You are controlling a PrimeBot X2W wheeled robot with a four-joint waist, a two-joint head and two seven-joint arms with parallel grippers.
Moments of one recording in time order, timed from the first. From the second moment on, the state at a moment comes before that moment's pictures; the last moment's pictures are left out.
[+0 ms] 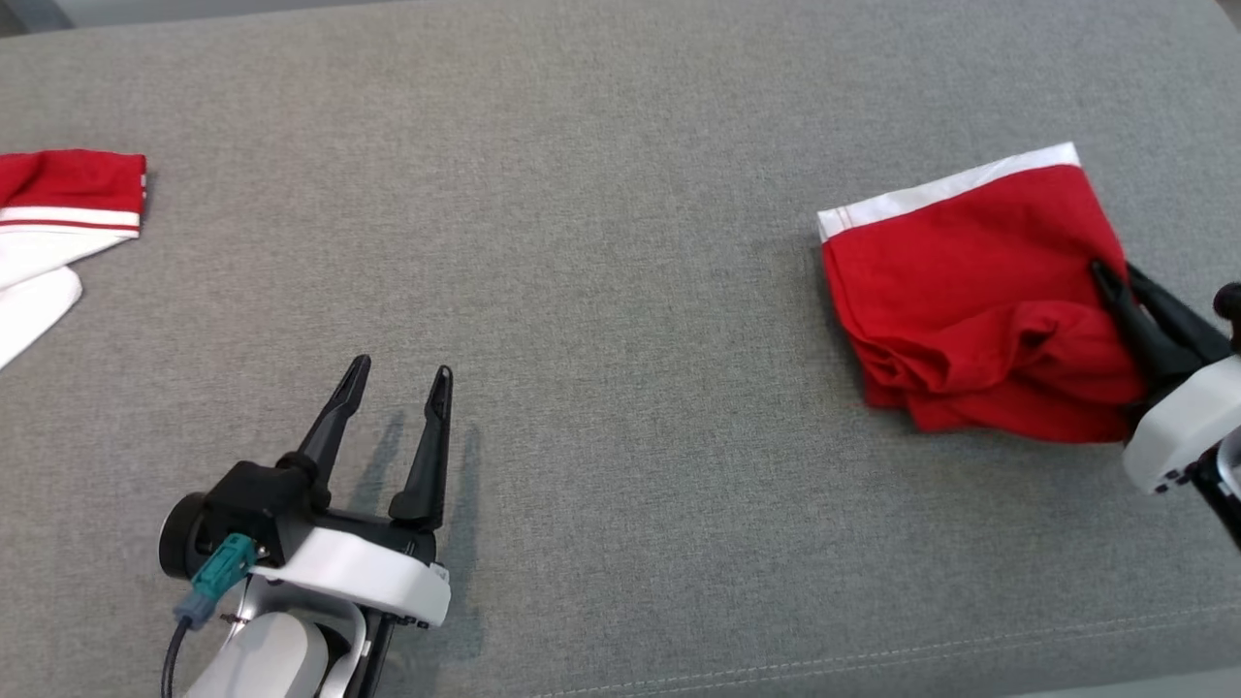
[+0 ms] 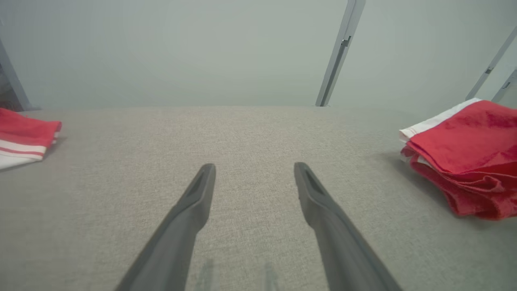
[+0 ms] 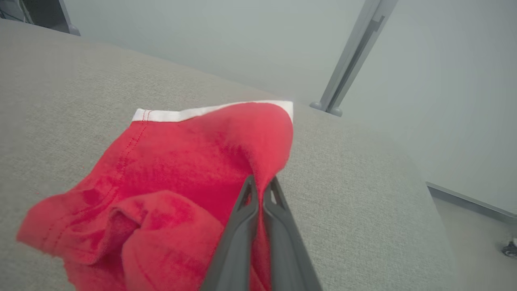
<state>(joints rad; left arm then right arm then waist) -0.22 0.35 -0.49 0.04 -0.56 0.24 -0.24 -0.49 -0.58 0.43 0.35 0.47 0.13 -0.10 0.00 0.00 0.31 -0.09</state>
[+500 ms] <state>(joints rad) -0.33 0.39 -0.50 -0.01 -0.53 0.24 -0.20 -0.69 -0.66 0.43 0.66 0.47 0.13 -0.13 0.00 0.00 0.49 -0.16</state>
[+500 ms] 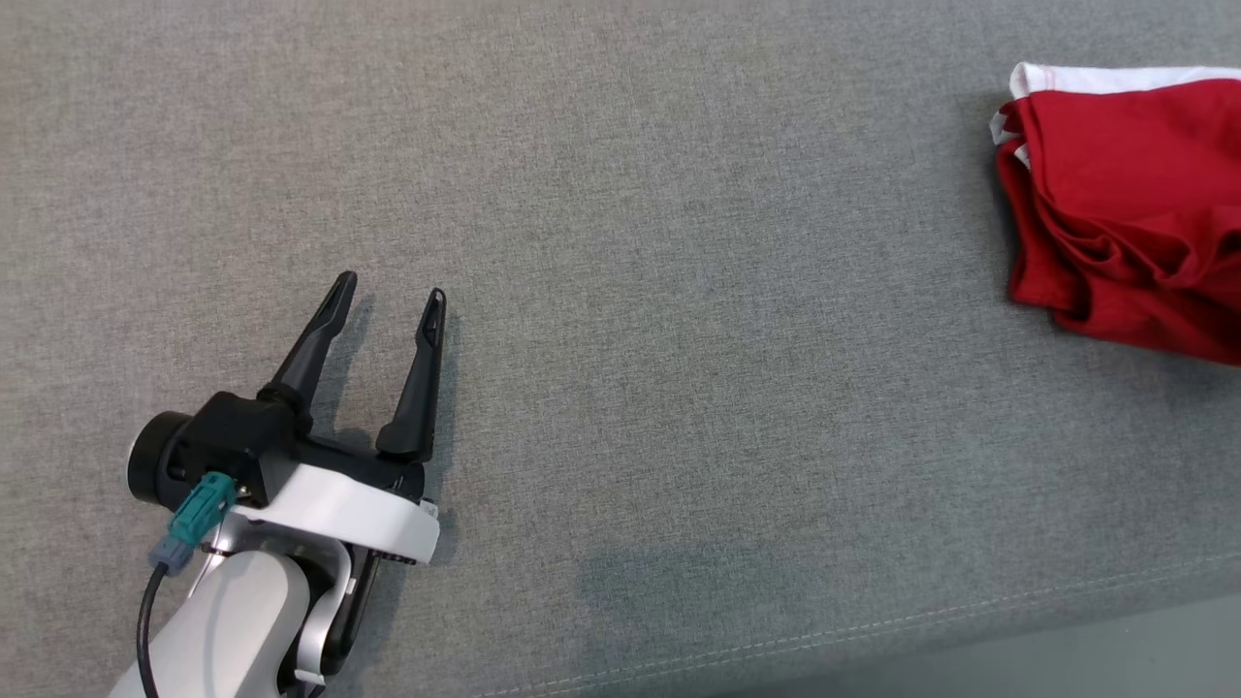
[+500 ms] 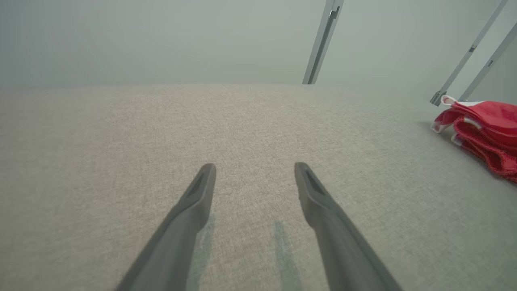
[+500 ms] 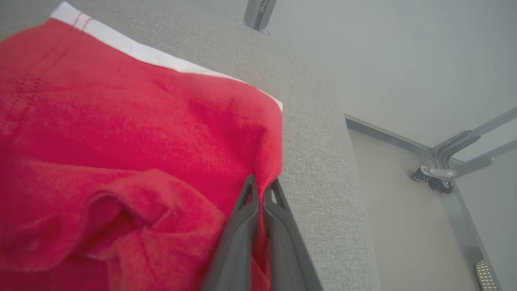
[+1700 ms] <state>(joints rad) -0.20 0.41 -0.44 0.02 -0.57 0.27 -0.23 -0.26 -0.25 -0.02 0.17 0.27 0.13 -0.25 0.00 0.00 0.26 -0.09</state>
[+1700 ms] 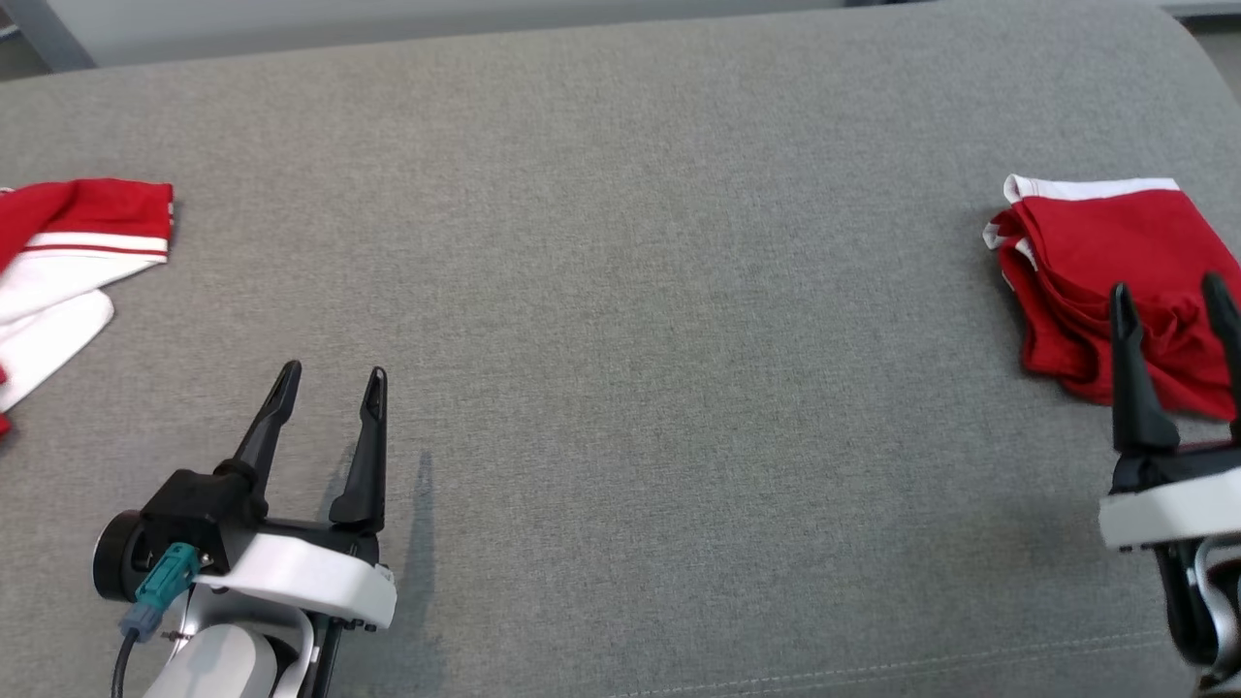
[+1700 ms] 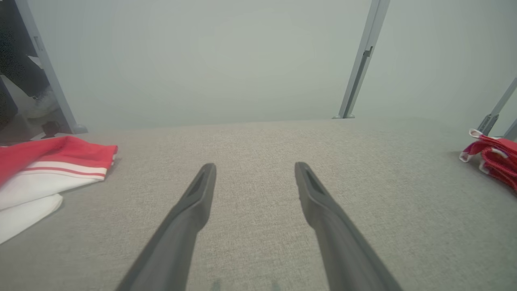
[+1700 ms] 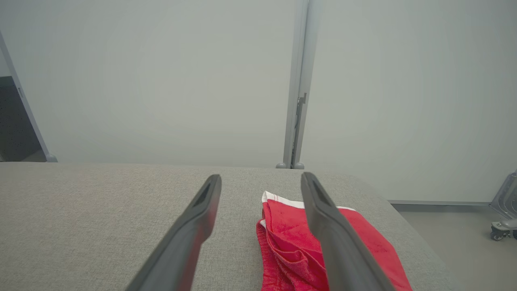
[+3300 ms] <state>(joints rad) -0.08 0.40 -0.39 0.03 -0.61 0.33 -0.25 0.11 -0.06 -0.02 -0.03 0.17 0.13 -0.17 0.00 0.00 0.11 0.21</state>
